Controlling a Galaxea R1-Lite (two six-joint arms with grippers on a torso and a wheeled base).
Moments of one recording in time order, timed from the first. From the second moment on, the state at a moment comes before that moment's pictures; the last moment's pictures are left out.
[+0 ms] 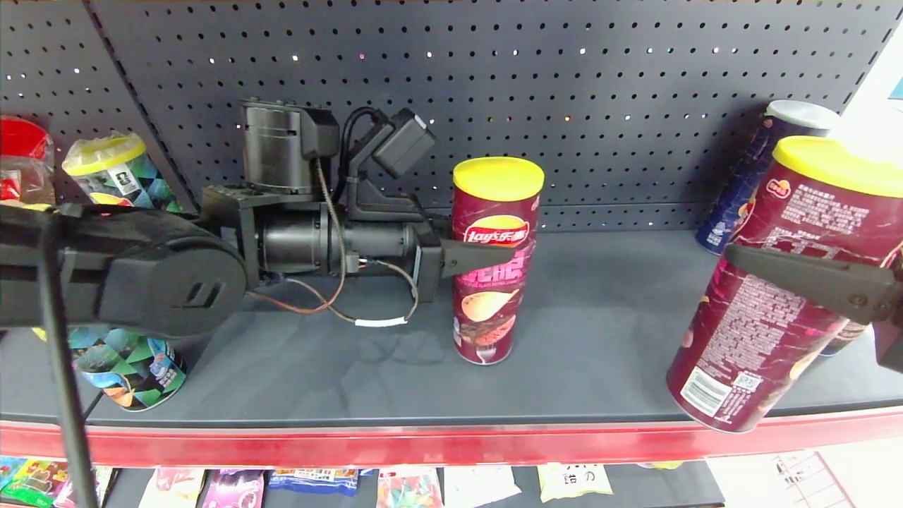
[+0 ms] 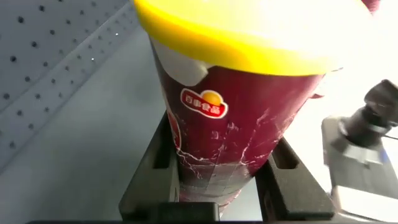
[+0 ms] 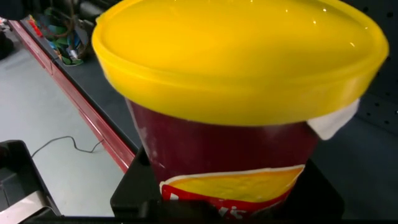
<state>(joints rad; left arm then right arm) -0.58 1.81 -1.18 -0.43 -0.73 0.12 0.38 1.10 -0.72 -0.31 0.40 -0.07</state>
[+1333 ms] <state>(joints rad) -0.57 1.62 -0.91 -0.46 -0.78 0.18 0.38 1.10 -0.71 -0.31 0.40 -0.07</state>
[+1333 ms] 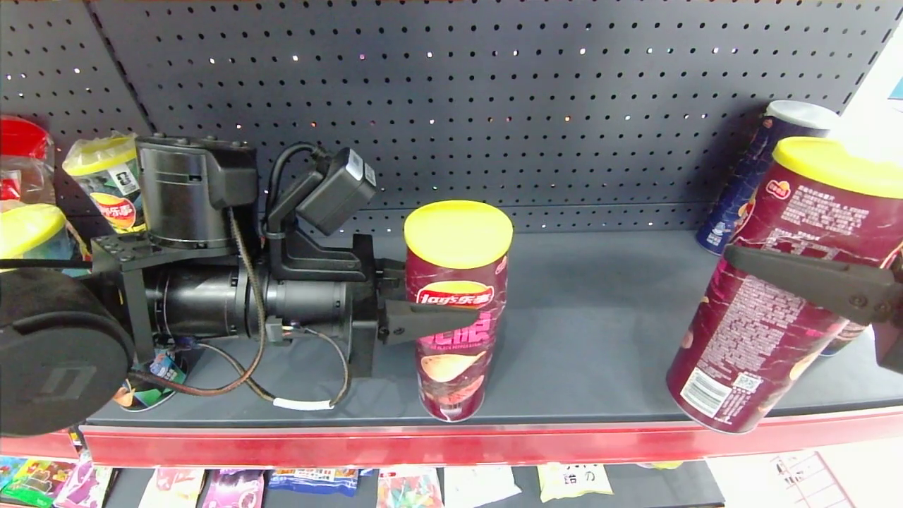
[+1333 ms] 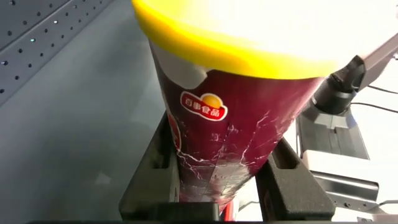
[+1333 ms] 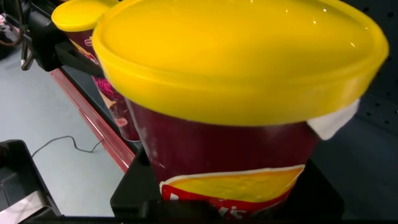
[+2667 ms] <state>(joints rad) -0.56 1.57 -0.75 -0.57 -0.77 0.14 0.40 1.28 -0.88 -0.32 0.40 -0.08</state>
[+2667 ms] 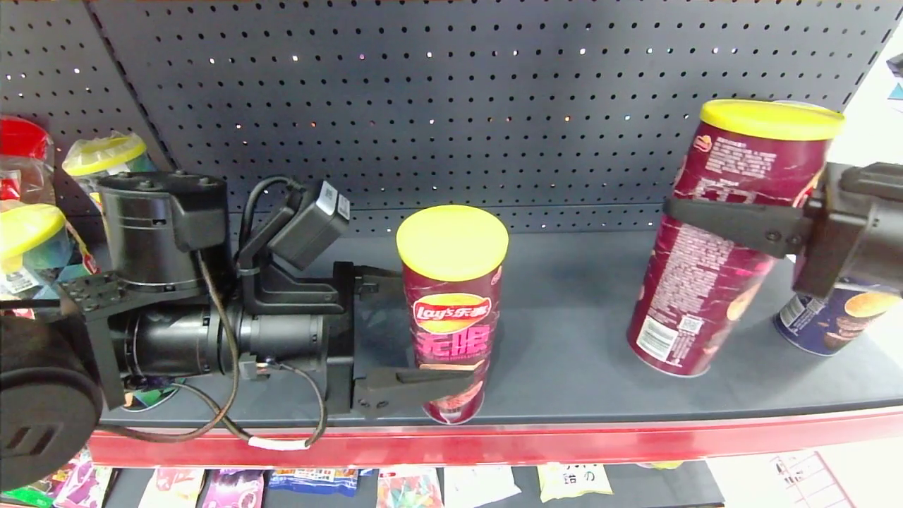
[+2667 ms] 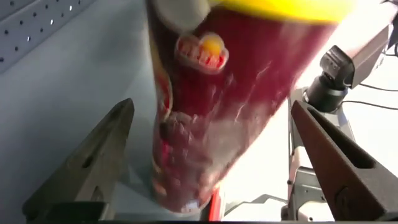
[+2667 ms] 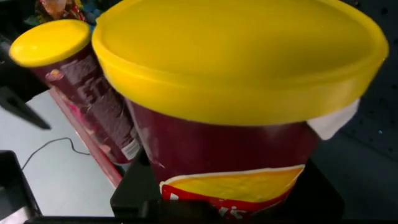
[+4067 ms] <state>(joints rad) -0.45 1.07 -0.28 -0.57 -0.62 -0.06 0.56 1.89 -1.29 -0.52 0.40 -0.07</state>
